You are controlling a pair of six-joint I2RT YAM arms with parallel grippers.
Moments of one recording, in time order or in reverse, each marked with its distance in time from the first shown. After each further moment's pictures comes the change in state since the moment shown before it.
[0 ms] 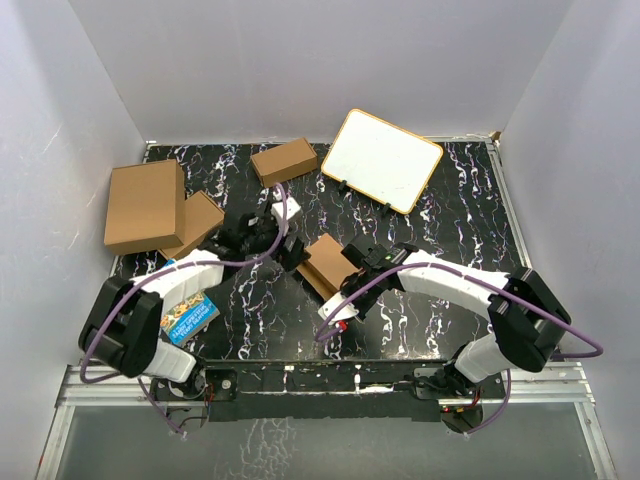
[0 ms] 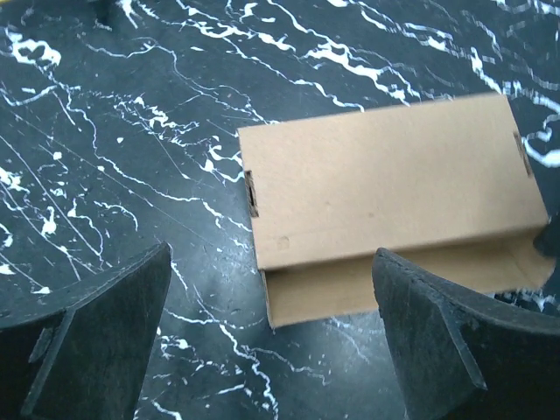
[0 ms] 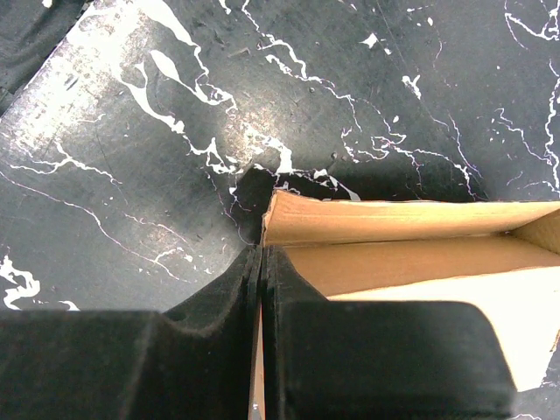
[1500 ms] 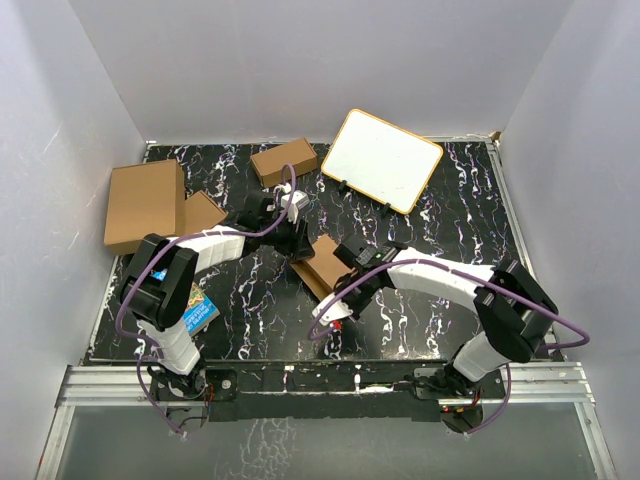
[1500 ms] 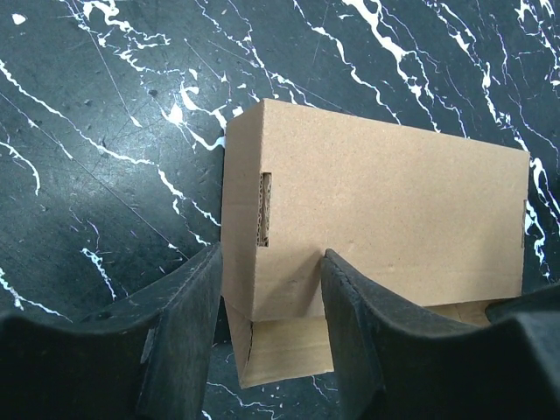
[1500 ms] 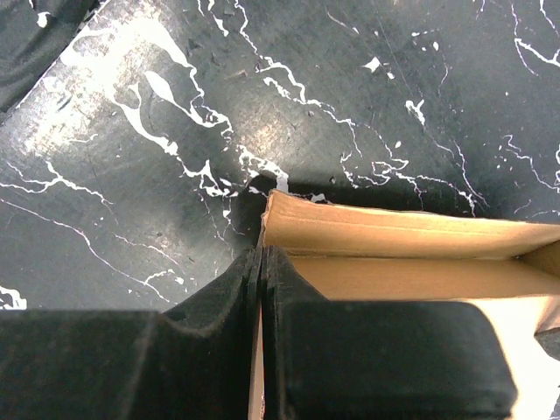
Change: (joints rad) left arm 0.034 0.343 0.232 -0.150 0.056 -0.324; right arm 0.019 0.071 0.036 -0.001 -0.018 -0.004
